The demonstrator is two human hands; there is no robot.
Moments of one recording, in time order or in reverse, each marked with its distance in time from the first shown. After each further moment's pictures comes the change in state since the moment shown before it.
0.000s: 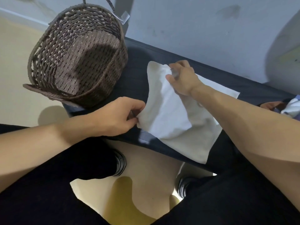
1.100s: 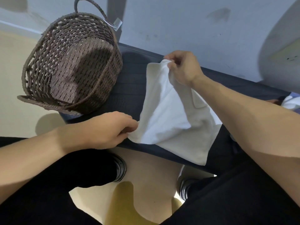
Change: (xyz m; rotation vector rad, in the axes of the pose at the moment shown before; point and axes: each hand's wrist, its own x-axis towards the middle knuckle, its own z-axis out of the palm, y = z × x) left_hand -0.008 -0.013 -0.007 0.471 -0.204 0.069; right_hand 0.009 -0.013 -0.031 0.353 0.175 -0.031
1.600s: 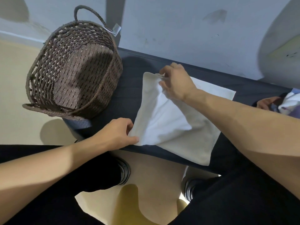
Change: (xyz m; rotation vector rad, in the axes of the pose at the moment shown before) left_hand 0.022 0.007 0.029 -0.332 0.036 -0.570; right_hand -0.019 0.011 0.023 -0.437 -0.057 -0.214
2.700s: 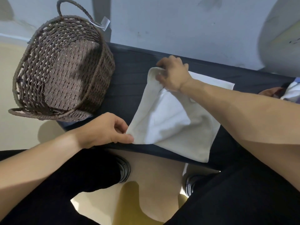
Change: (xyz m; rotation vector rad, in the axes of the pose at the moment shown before) left_hand -0.003 -0.007 -0.027 -0.292 -0.213 0.042; right_hand 0.016 0.011 0.003 0.022 -0.084 0.187
